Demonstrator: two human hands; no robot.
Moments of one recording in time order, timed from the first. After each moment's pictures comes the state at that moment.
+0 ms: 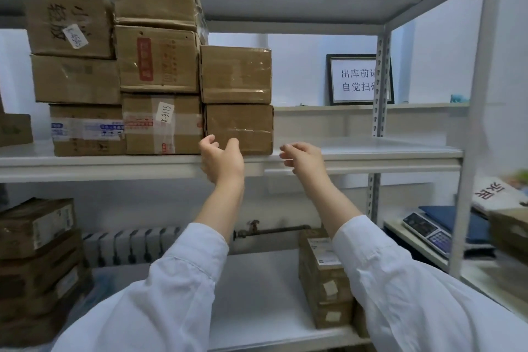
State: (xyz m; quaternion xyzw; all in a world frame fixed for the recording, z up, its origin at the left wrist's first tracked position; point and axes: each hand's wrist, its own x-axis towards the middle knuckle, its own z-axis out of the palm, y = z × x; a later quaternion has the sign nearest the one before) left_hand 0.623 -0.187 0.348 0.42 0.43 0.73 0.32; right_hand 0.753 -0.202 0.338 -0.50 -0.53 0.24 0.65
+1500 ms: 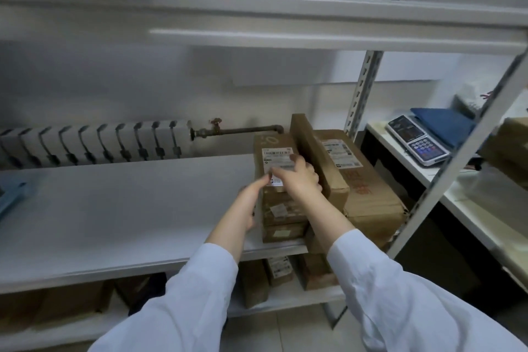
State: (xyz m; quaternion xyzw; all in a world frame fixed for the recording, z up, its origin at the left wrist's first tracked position) left_hand 0.792 -0.113 0.088 0.33 0.57 0.30 0.69; right_hand 0.895 -0.116 0.104 -0.77 -0.45 0.29 0.33
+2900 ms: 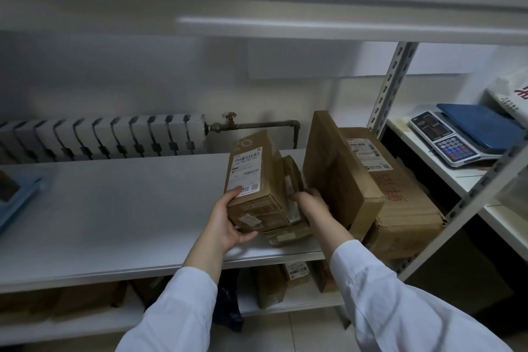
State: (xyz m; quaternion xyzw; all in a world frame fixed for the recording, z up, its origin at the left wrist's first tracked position) left_hand 0.709 -0.066 0.017 0.19 0.48 0.38 0.77; right_hand 0.887 -0.066 0.017 -0.79 -0.27 0.46 0.32
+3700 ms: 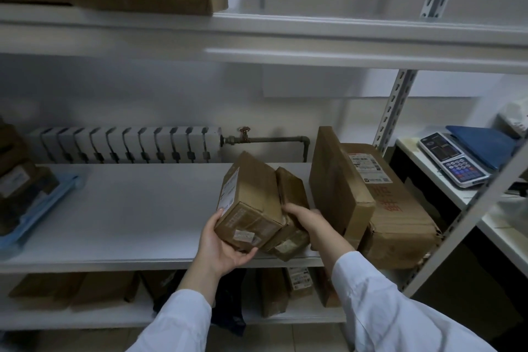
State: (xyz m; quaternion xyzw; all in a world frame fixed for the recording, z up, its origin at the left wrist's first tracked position) left_hand 0.683 -0.127 0.015 0.08 0.41 0.43 0.80; right_hand 0.881 -0.113 0.035 -0.70 -0.28 0.55 0.36
